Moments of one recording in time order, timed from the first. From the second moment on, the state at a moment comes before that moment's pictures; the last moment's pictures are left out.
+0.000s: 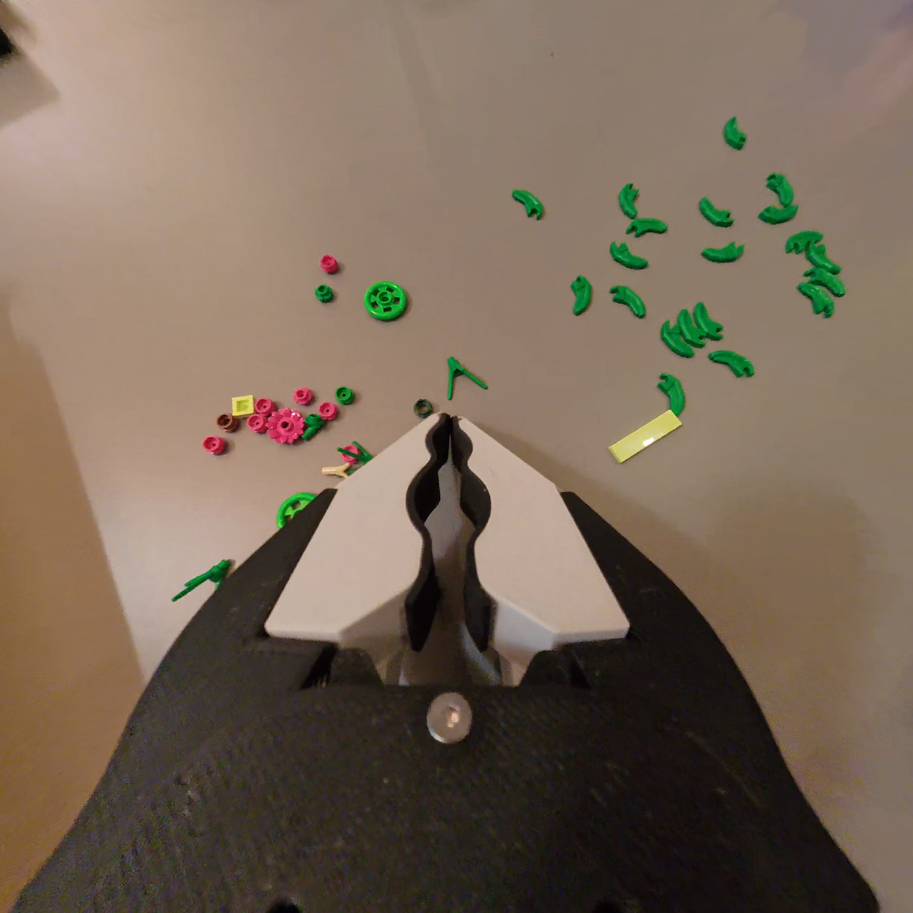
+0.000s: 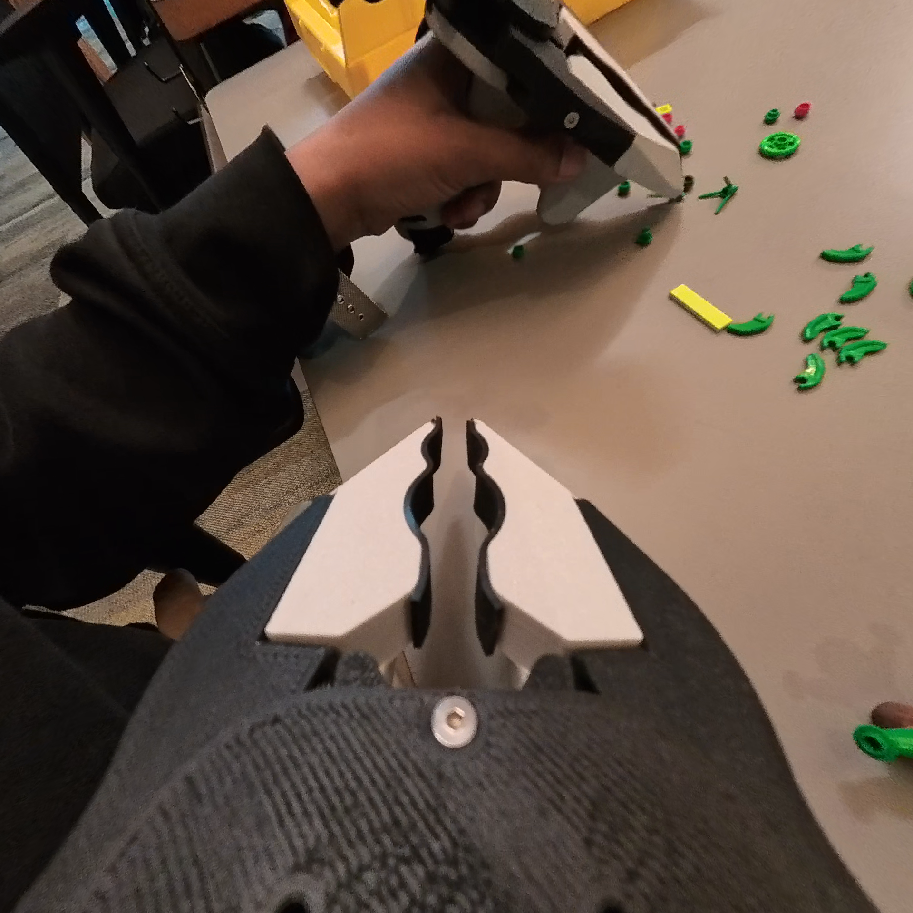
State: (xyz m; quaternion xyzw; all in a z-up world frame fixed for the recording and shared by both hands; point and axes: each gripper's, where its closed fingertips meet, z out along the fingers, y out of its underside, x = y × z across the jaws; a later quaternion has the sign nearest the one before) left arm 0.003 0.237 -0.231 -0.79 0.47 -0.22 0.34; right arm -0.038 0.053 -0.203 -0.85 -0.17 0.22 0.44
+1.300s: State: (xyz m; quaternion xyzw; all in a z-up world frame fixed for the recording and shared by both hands) left arm -0.005 0.246 -0.219 -0.80 0.40 -0.30 0.34; right arm -0.039 0.045 -0.192 -0.84 -0.19 0.22 0.46
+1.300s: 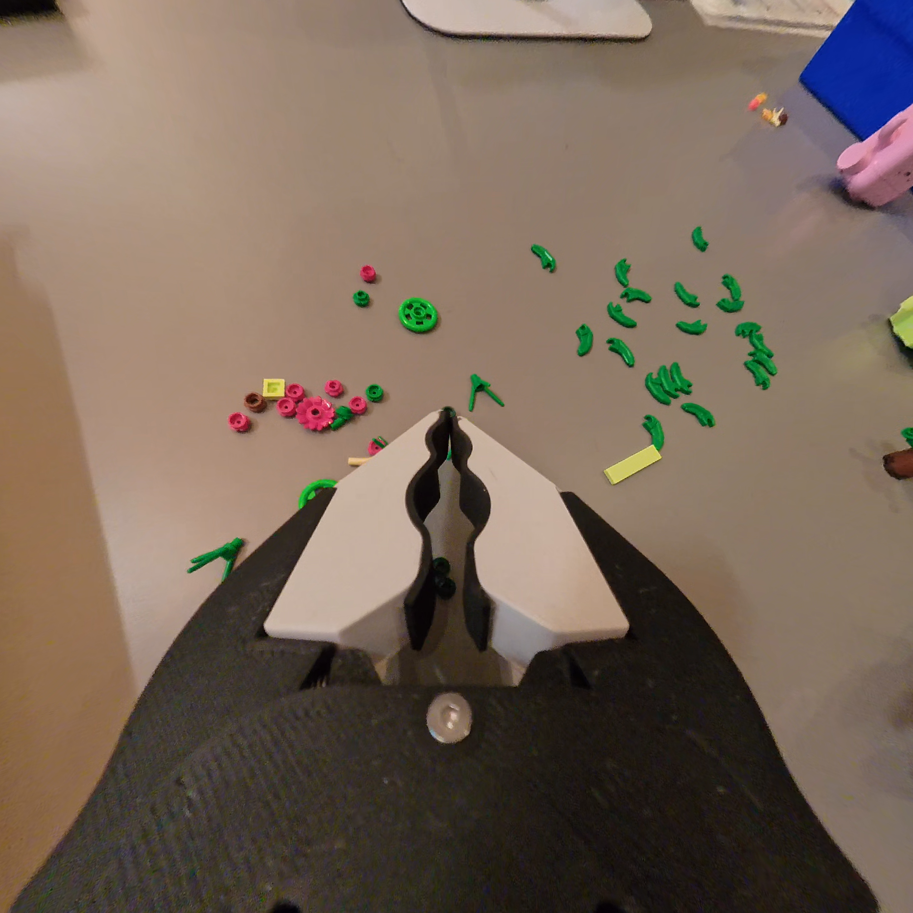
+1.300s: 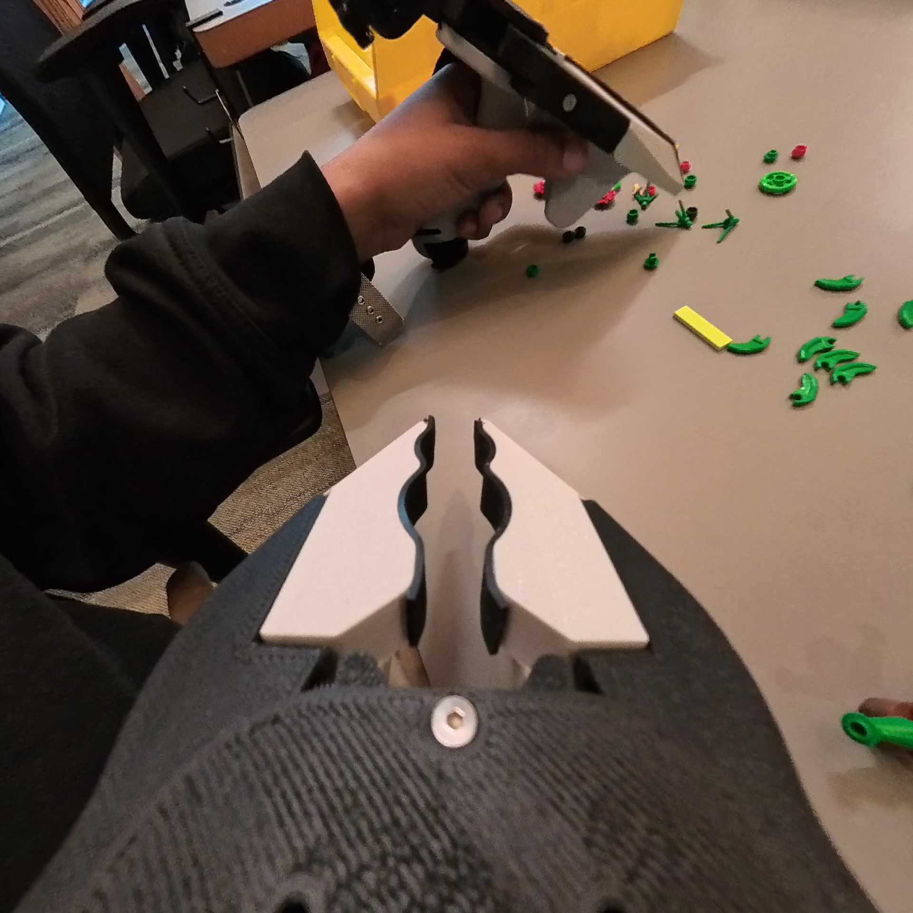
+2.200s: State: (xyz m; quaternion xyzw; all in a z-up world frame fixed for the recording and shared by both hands) left arm 0.025 0.215 -0.195 -0.73 0.45 -0.38 0.34; right arm -0.050 0.039 -0.203 -0.84 -0.21 0.23 0.45
